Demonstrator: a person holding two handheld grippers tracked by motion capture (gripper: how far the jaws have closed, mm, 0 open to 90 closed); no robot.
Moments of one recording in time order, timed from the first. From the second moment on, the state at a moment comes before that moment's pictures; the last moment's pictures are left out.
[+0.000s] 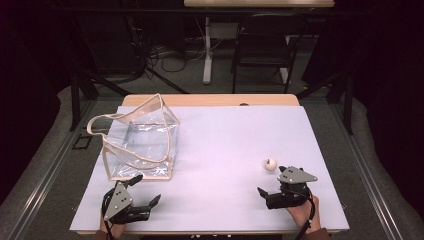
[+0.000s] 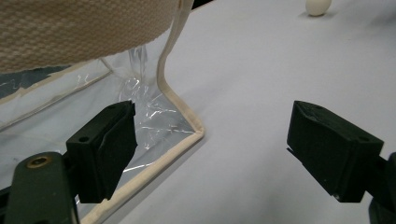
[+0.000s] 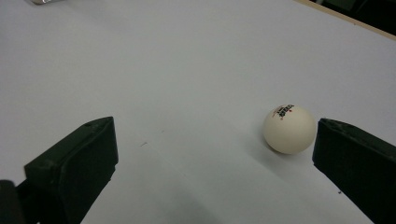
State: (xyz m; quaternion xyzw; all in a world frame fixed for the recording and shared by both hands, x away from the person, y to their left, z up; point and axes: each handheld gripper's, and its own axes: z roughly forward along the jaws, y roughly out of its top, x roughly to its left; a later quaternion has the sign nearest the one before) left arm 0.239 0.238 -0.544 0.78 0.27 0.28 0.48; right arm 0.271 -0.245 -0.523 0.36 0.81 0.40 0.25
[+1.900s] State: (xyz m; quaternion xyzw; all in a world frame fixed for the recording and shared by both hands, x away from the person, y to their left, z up) left arm 0.240 0.236 -0.545 0.78 0.27 0.28 0.48; right arm 0.337 -0.247 -0.523 0.43 0.80 0.35 0.22
